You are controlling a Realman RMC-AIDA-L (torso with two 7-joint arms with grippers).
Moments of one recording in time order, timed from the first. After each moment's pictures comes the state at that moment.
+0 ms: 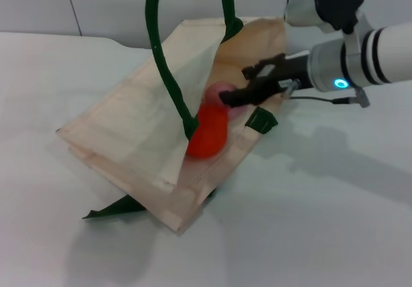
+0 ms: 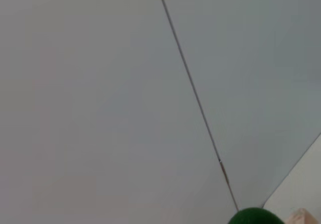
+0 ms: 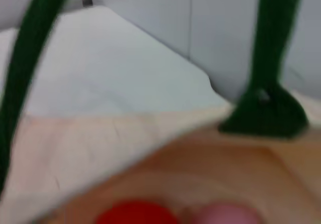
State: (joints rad) left arm -0.61 -2.03 1.33 1.84 -0.54 -1.24 0.53; right arm 0.93 2.01 -1.51 -0.57 -1.86 -0.83 1.97
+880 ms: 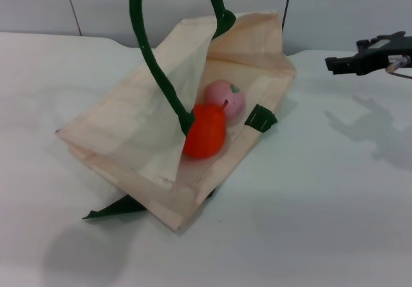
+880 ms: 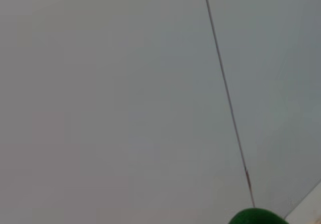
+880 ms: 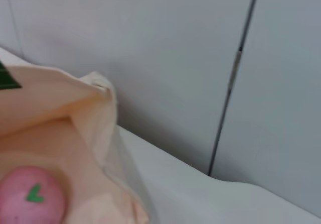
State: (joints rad) left arm -0.50 -2.03 1.32 1.83 -0.61 -1.10 0.56; right arm 0.65 2.01 -1.21 -1.00 -2.34 -0.92 2.27
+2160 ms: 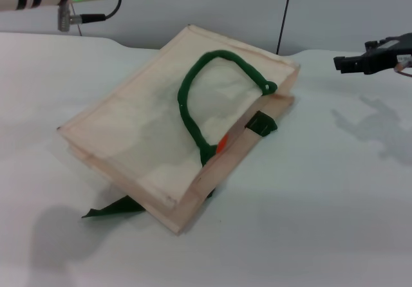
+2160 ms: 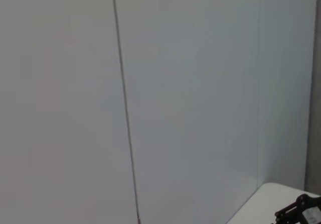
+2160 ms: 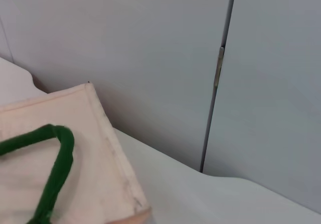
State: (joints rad) left arm -0.50 -2.03 1.29 1.50 -1.20 -1.01 0.96; right arm 0.66 2.01 -1.15 -0.99 -2.36 -0.94 2.27
